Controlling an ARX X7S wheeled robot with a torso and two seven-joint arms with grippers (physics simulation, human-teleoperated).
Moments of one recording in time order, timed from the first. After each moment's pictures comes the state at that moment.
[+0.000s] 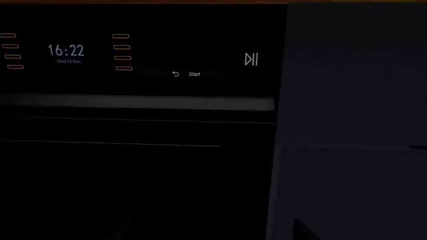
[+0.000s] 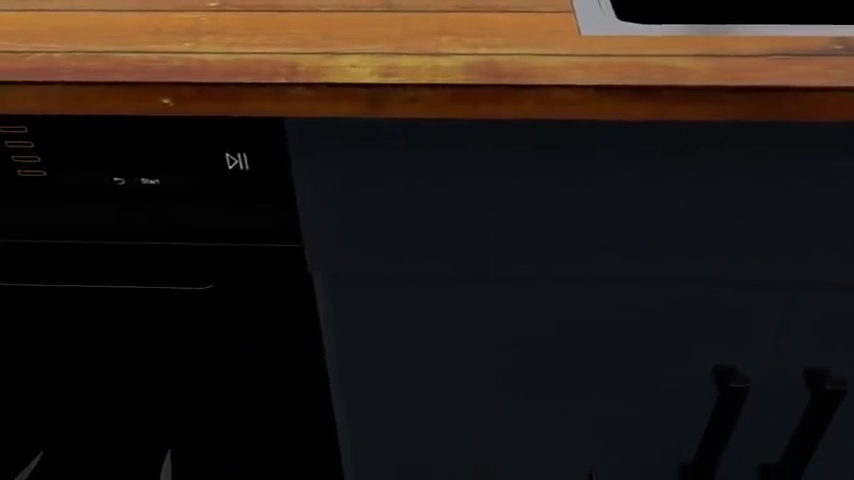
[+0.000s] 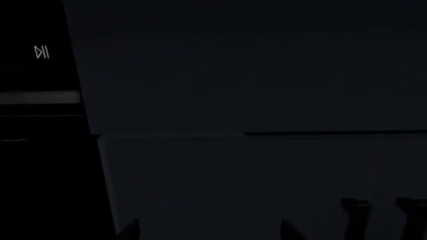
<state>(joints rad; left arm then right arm) 0.04 -0.23 0.20 0.11 -0.22 0.03 -0.26 -0.02 0.15 -0.24 -0.07 0.15 -0.01 0.24</state>
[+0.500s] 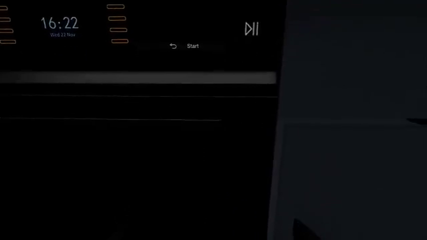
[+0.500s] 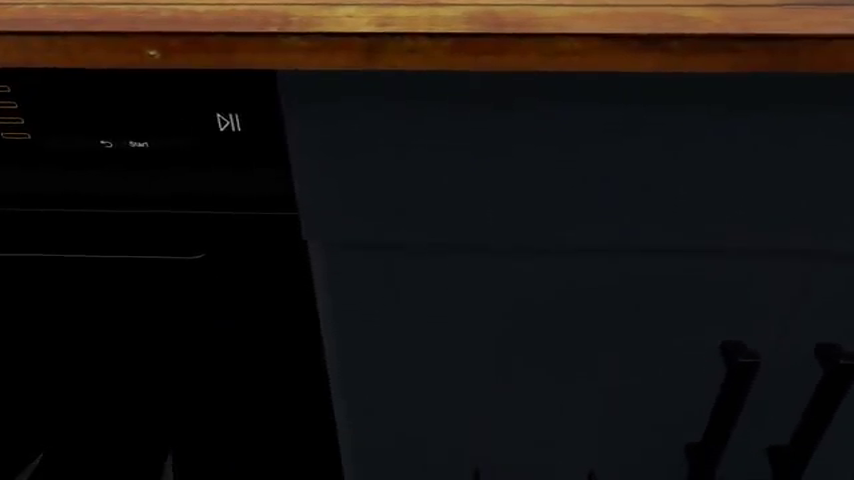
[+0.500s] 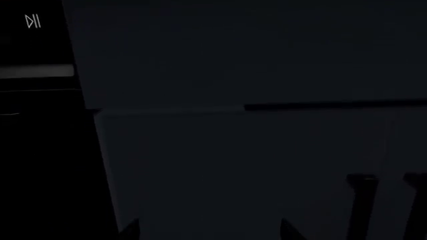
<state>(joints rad) 0.04 -0.24 0.21 0.11 -0.22 0.02 -0.28 -0.02 0.16 -0.26 -0.04 0.18 -0.04 0.24</state>
